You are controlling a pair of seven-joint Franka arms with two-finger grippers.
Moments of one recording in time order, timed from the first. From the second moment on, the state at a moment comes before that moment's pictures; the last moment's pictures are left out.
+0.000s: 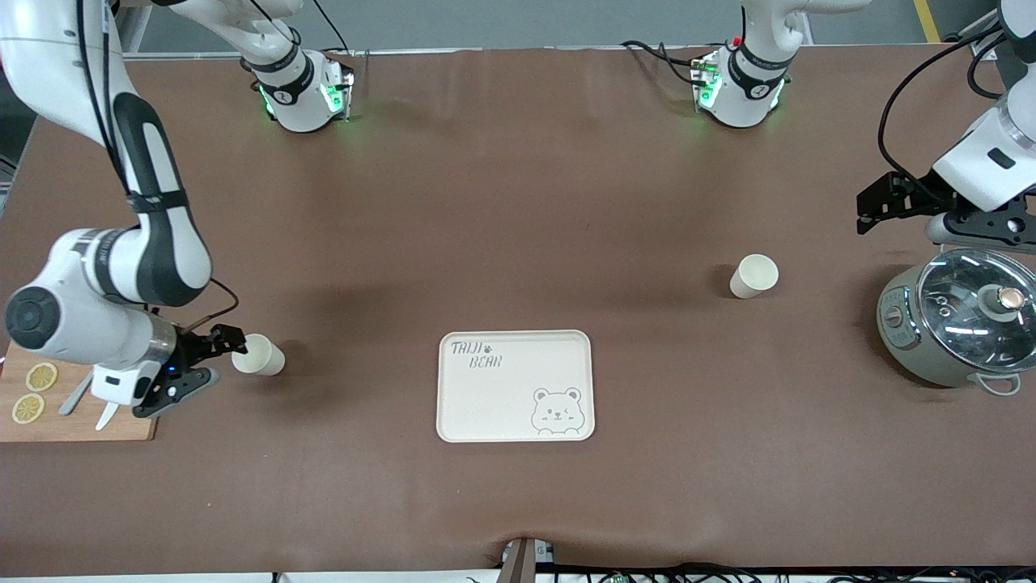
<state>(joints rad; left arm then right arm) -0.11 -0.01 0.02 -1.63 0.02 1.67 0.09 0.01 0.51 -0.04 -1.57 0.07 1.98 -0.56</state>
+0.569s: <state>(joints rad) -0.11 -0.01 0.02 -1.63 0.02 1.67 0.07 0.01 0.27 -0.04 -1.27 0.07 1.33 -0.26</state>
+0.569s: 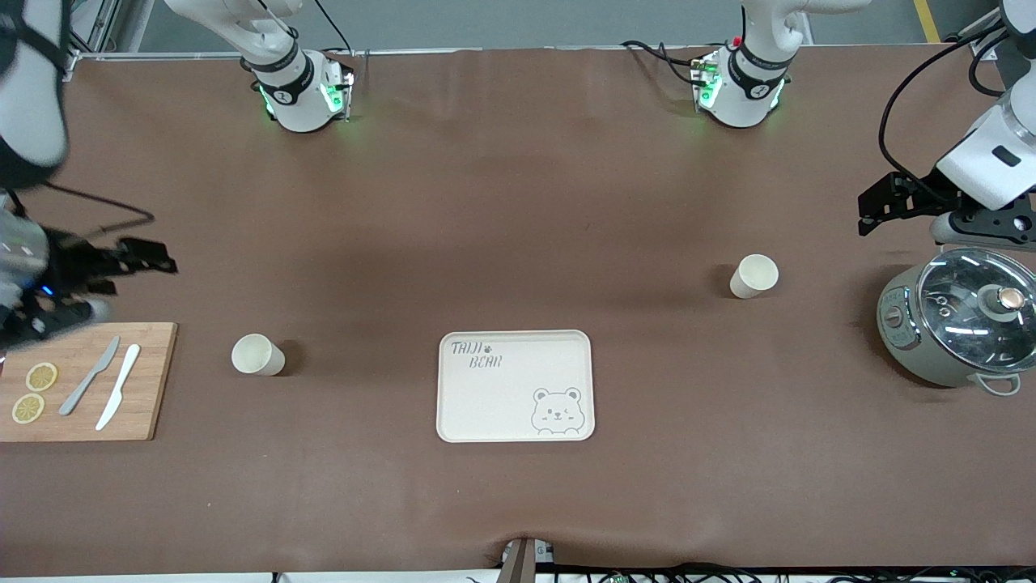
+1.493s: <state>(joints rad) -0.11 0.01 0.02 -1.63 0.02 1.67 0.07 0.01 -0.15 -0.03 -1.67 -0.01 1.47 -0.13</state>
